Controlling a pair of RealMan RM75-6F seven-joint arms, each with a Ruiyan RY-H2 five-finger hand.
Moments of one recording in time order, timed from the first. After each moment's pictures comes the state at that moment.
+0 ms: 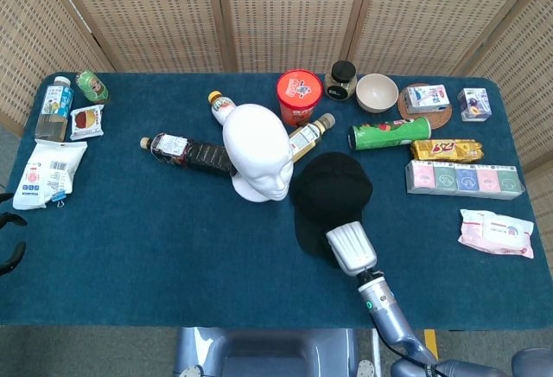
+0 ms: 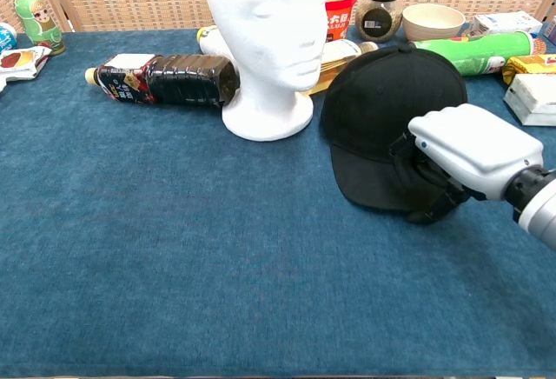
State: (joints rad) left arm -0.10 -0.85 -0.04 -1.77 1.48 1.45 -0.05; right arm 0.46 -1.75 0.10 -1.38 -1.44 1.21 -0.52
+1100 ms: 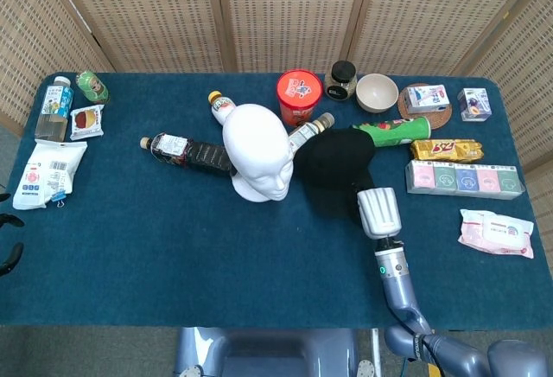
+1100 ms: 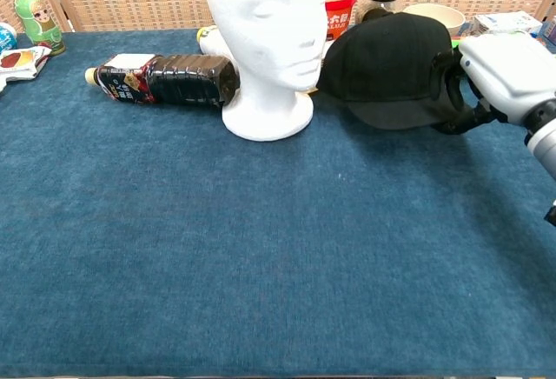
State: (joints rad) left arm -0.08 -0.84 -0.04 -1.78 1.49 1.47 -0.05; right arm 0.52 -1.86 0.26 -1.02 -1.42 1.34 -0.30
